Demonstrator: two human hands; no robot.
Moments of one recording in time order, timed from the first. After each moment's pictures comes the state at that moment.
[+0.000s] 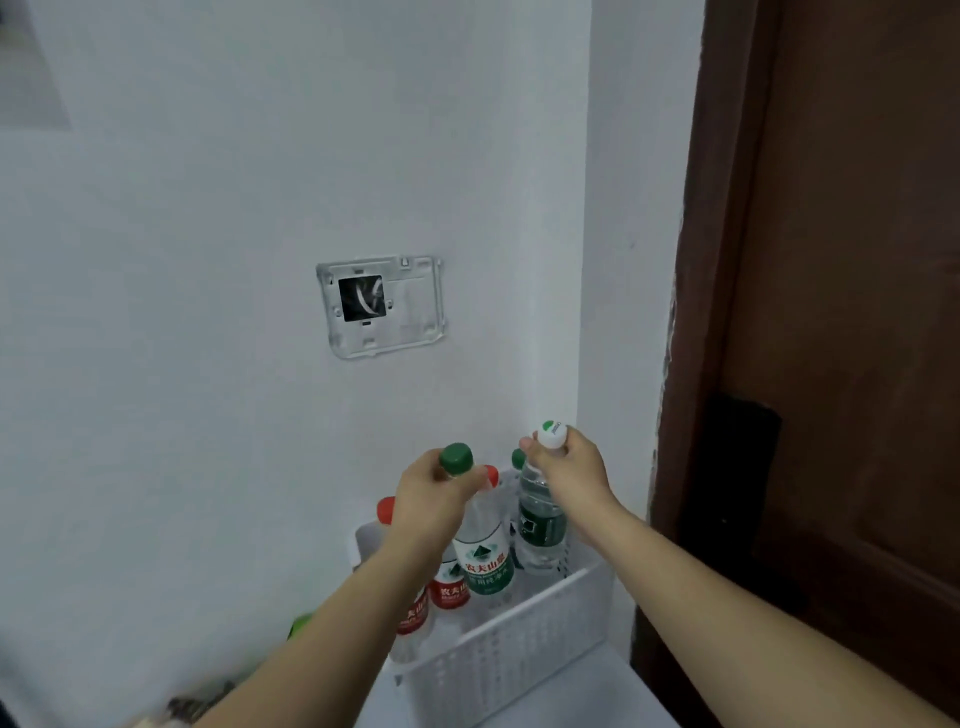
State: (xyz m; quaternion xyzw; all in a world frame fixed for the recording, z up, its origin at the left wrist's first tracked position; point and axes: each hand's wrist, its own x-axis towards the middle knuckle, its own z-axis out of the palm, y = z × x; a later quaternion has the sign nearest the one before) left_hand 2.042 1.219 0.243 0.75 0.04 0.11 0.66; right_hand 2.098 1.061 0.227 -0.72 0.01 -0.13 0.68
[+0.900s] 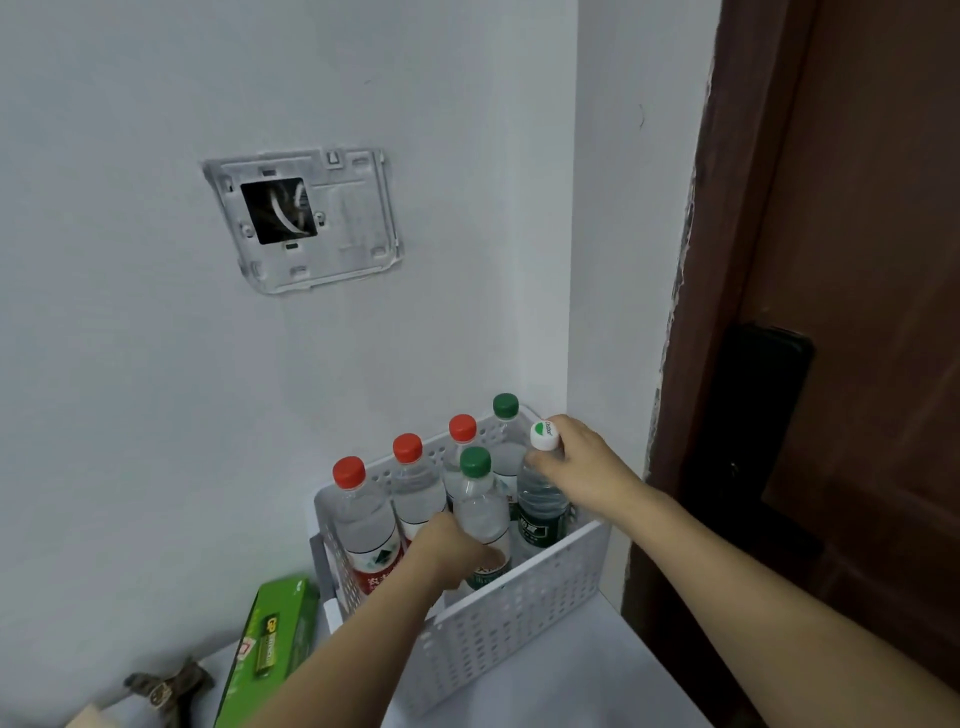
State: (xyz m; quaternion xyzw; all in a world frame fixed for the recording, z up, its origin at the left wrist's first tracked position) left_hand 2.096 1.204 0.122 0.88 0.11 -0.20 0.43; right_hand 2.139 1.010 0.153 -0.90 -0.08 -0.02 0.43
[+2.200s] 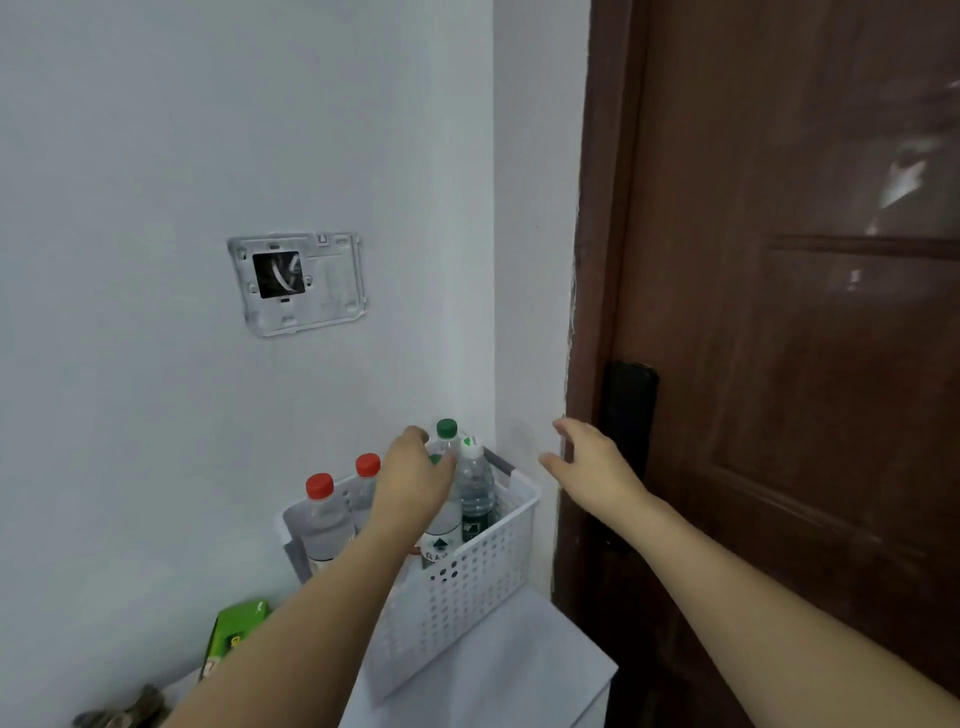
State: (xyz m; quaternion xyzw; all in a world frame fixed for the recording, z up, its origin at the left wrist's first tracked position) left_hand 2.058 1.181 0.214 0.90 -0.03 0.12 0.41; right_hand 2.015 0.967 0.223 -0.93 0.02 -0.16 0.34
